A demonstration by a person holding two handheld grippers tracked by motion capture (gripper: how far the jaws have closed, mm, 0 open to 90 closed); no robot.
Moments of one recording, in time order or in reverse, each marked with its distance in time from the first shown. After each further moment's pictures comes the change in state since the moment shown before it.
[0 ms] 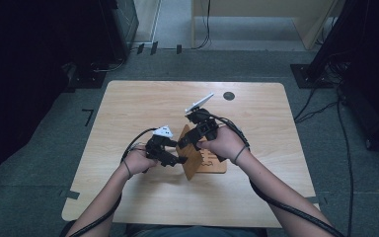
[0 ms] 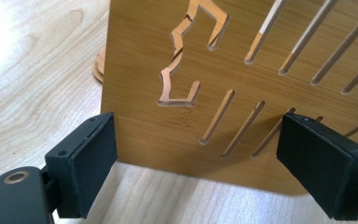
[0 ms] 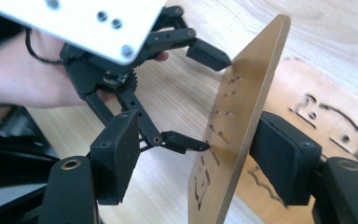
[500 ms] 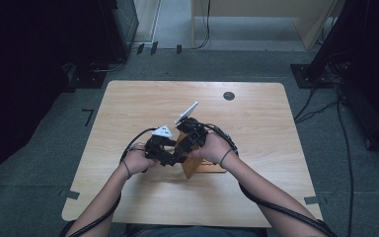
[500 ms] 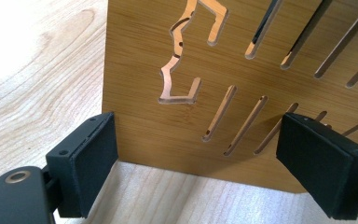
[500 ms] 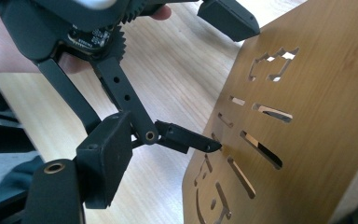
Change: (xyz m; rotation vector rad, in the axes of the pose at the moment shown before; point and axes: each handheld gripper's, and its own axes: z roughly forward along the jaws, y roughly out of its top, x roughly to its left) left arm 0.002 -0.002 0.000 0.004 0.021 -0.003; right arm -0.001 0.004 0.045 0.140 -0.020 -0.057
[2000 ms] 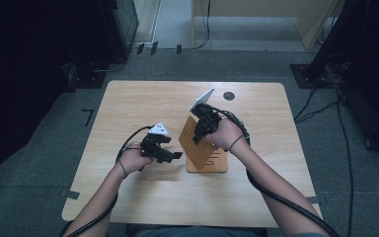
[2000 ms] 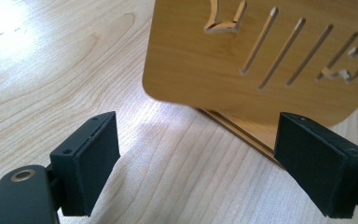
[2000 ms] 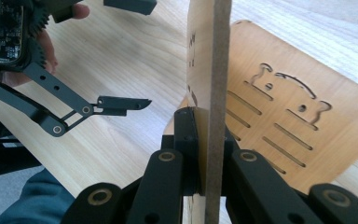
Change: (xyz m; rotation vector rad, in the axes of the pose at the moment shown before) left arm 0.006 -0.001 -0.010 -0.004 0.091 -0.011; right arm -0.043 0.010 -0.034 0.056 -0.018 0.189
